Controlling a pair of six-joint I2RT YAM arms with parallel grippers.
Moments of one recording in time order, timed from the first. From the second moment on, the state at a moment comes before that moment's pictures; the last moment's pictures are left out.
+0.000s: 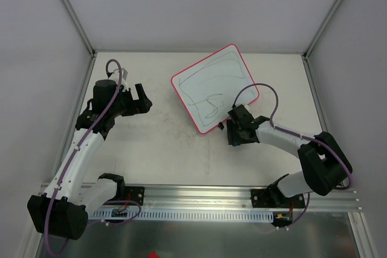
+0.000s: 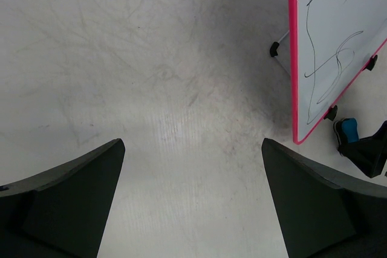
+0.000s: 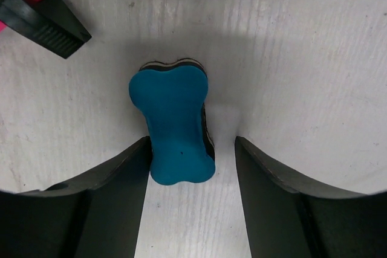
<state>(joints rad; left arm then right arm) -0.16 0.98 0.91 -0.52 0.15 -0.32 0.62 1.42 0.71 -0.45 0.21 0.46</state>
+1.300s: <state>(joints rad) -0.16 0.96 0.91 -0.52 0.15 -0.33 0.62 1.50 0.81 -0.43 0.15 0.26</state>
